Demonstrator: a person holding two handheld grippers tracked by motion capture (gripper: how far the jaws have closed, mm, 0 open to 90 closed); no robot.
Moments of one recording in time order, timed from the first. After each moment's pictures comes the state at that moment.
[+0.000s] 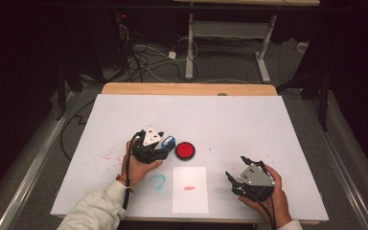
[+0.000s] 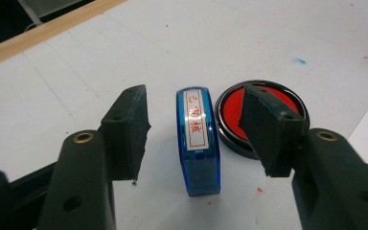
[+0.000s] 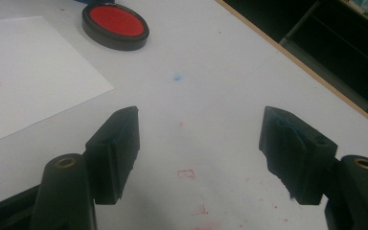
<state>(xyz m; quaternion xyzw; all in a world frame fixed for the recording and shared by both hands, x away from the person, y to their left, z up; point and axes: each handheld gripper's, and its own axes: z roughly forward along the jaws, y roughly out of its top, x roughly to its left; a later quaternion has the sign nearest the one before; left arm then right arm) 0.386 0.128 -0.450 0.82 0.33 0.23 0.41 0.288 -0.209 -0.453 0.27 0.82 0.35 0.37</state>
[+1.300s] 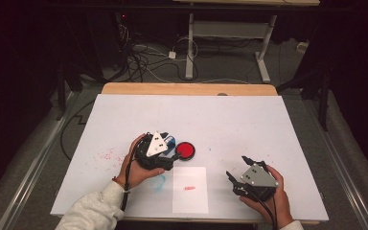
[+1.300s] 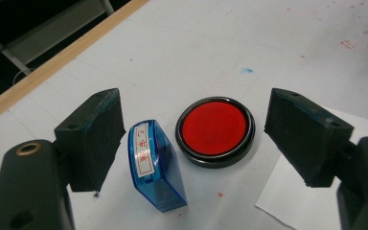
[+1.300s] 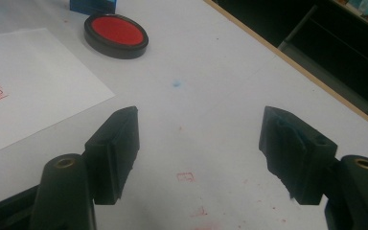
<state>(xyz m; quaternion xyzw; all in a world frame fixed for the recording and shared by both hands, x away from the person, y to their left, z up) 0.361 0.116 -0.433 0.84 0.23 0.25 0.42 0.286 -0.212 -0.448 0.28 0.81 0.36 0.37</state>
